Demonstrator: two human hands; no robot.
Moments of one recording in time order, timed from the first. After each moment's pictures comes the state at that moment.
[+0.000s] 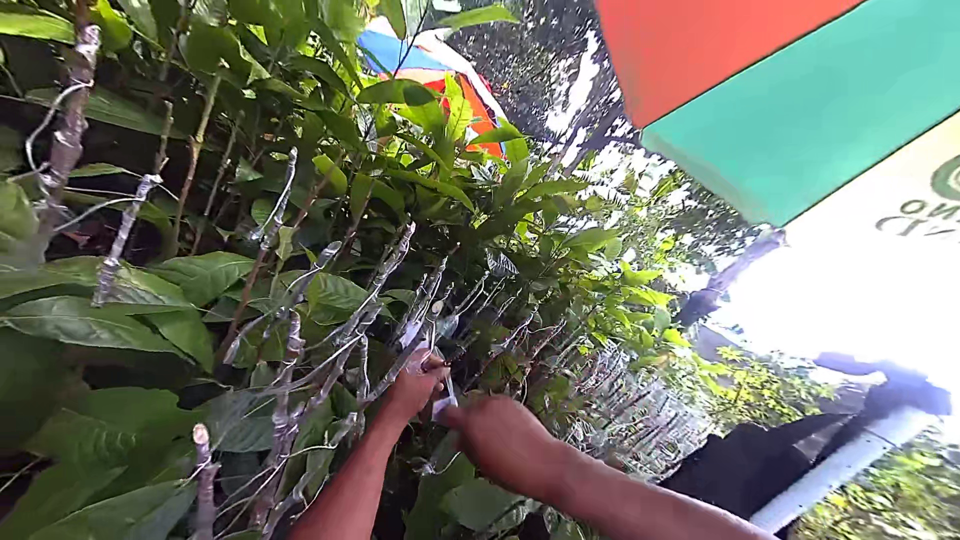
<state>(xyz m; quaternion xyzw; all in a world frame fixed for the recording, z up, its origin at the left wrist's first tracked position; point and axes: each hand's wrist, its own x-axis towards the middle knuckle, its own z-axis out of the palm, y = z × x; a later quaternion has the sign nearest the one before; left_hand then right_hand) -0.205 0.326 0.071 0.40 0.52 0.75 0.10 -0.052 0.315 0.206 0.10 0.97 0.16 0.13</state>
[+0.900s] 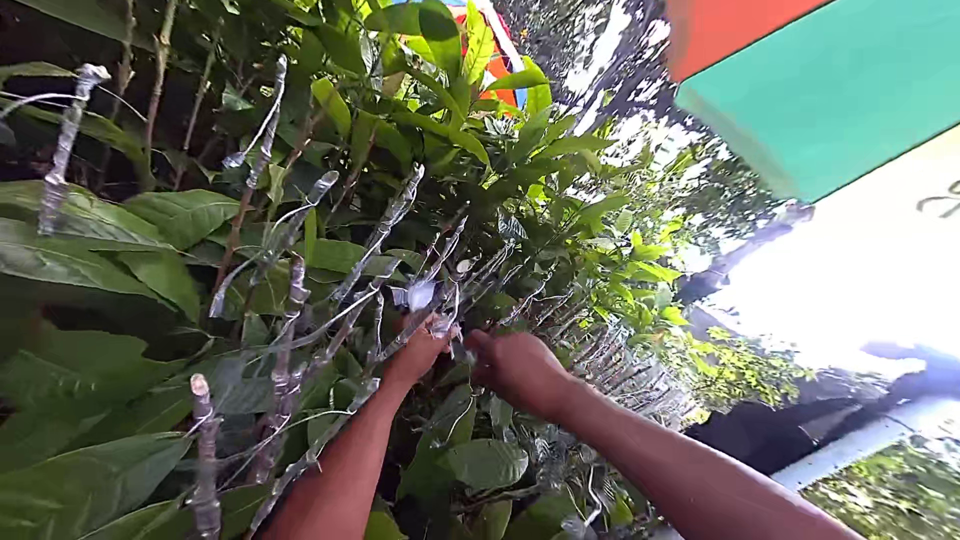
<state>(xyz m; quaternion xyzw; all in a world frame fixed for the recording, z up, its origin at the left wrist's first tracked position) -0.202 0.325 0.077 0.39 0.54 0.74 0.13 -0.068 0.343 0.217 0.19 0.96 0.16 0.14</state>
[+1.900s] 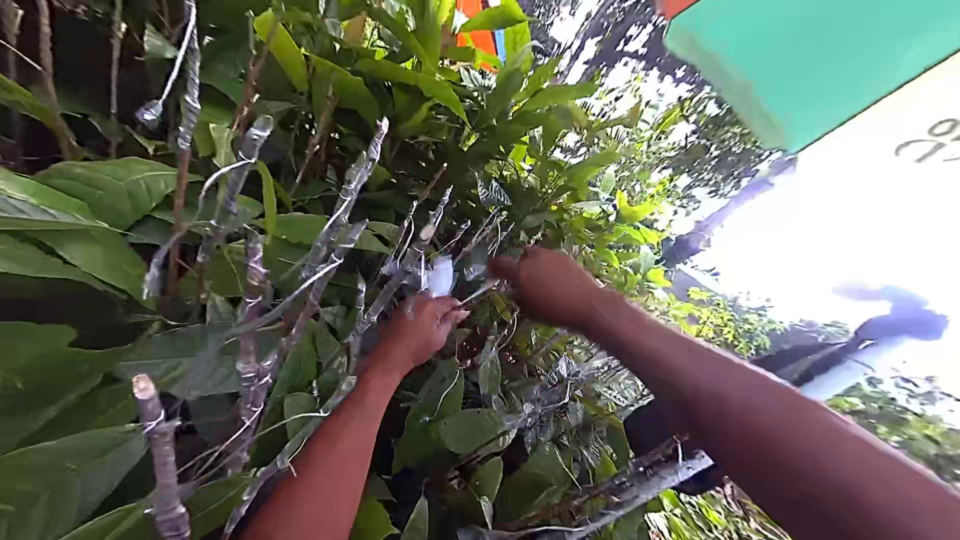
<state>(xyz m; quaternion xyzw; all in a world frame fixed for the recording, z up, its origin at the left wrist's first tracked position) -0.187 0.317 0.090 0.57 0.60 0.56 0.00 -0.048 0.374 0.270 0.13 0.98 0.16 0.03</state>
